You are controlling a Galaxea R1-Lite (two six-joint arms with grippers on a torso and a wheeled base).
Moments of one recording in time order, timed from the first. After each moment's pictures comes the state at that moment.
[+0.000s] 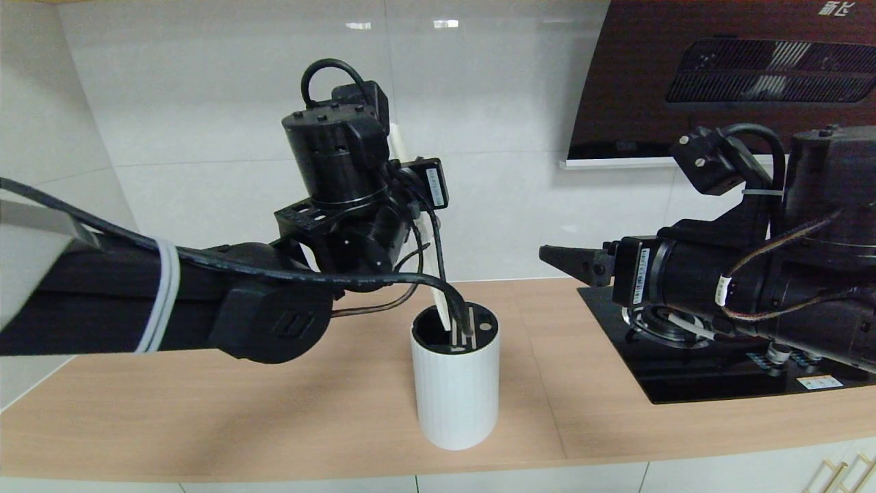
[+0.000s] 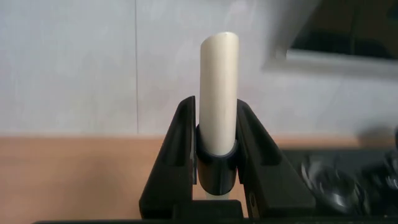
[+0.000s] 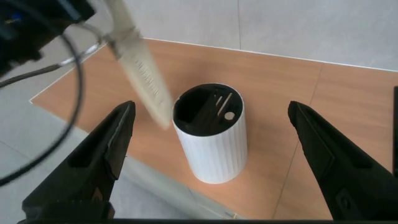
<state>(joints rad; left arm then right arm) -0.66 1.93 -1.26 -0.79 0.60 -0.11 0.69 1.51 -0.94 -0.39 -0.10 0.26</state>
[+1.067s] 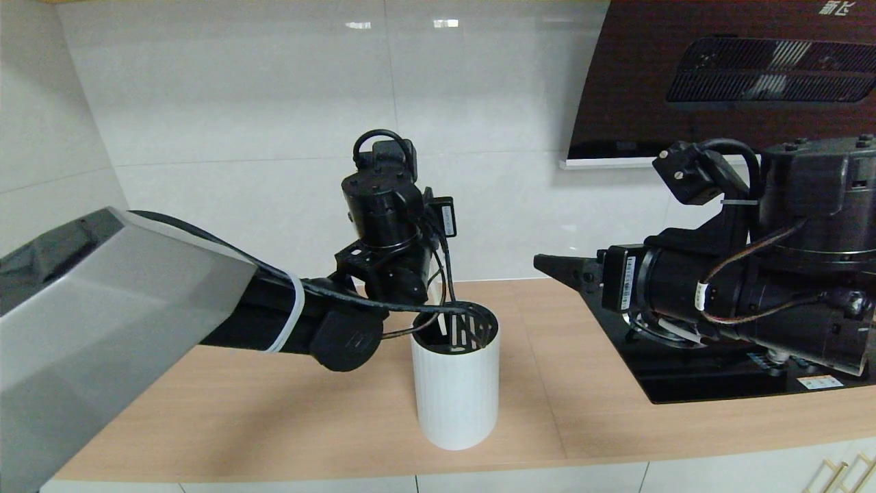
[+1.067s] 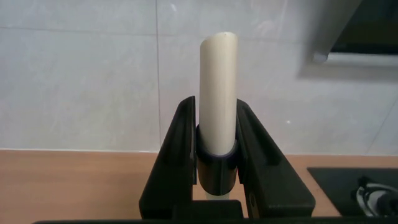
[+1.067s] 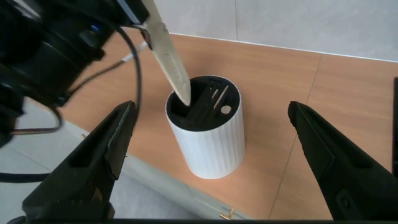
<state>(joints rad) -0.62 2.12 -1.28 -0.98 0.63 -0.03 0.69 1.54 -0.94 -0.40 -0.10 0.26</state>
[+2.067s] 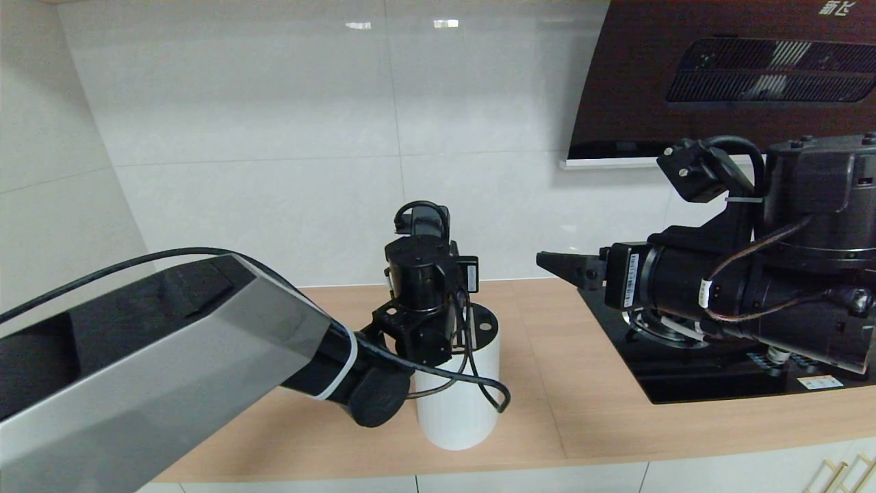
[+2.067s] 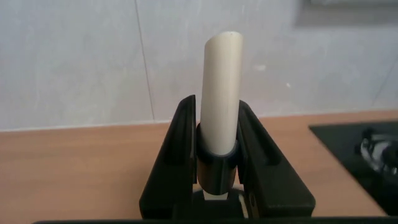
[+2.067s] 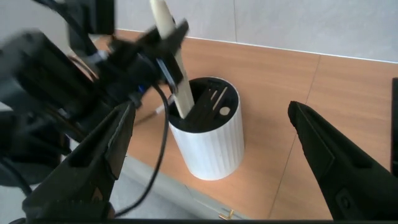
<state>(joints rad) -0.68 2.23 -1.14 -1.11 0.65 -0.03 0.68 1.53 -0.94 -0.40 -0.10 0.26</state>
